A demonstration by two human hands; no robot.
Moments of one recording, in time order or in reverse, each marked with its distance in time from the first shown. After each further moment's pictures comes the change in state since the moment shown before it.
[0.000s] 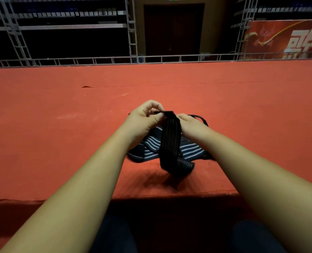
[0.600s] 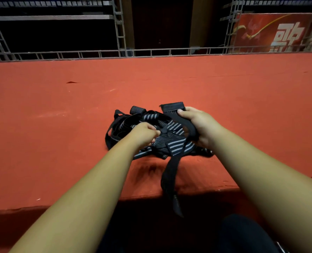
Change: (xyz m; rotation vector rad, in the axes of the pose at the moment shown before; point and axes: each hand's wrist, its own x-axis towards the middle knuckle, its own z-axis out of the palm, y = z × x) left_hand 0.046 -0.083 0.038 0.394 0.067 -0.446; right_hand -0.005 0.026 -0.036 0.718 -0.003 0.062
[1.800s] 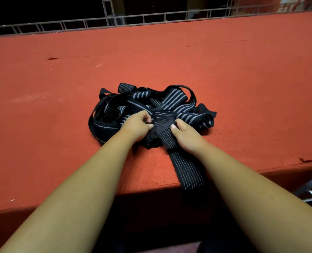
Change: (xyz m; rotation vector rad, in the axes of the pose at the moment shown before) left_hand 0.065 -0.062 0.037 0.326 0.054 0.092; right_hand 0.052 0.141 -0.047 -0.761 0.005 -0.074
